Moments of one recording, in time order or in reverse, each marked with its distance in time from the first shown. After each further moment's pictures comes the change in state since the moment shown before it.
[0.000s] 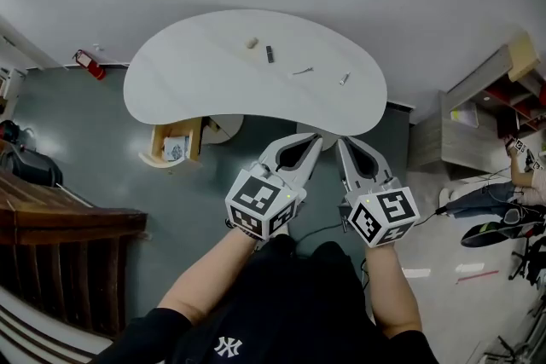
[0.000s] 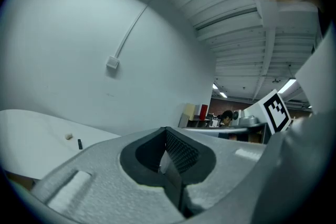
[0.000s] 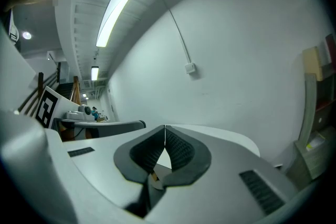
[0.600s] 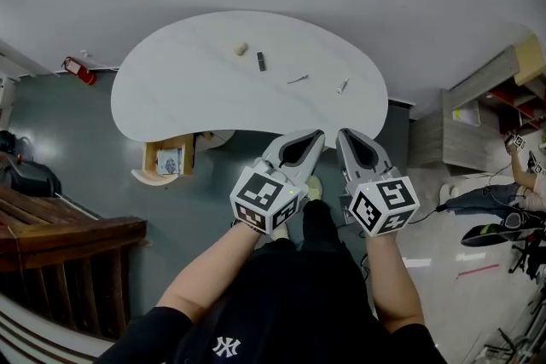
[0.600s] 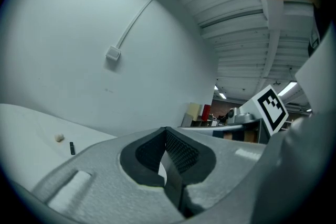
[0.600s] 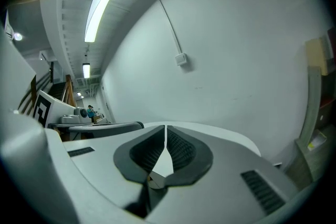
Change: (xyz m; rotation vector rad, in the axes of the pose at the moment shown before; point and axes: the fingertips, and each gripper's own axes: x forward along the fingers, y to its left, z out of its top) left arm 0.077 0.055 -0.010 -0.025 0.007 -0.031; right arm 0.074 -0.068 -0.003 0.032 0.057 -0.038
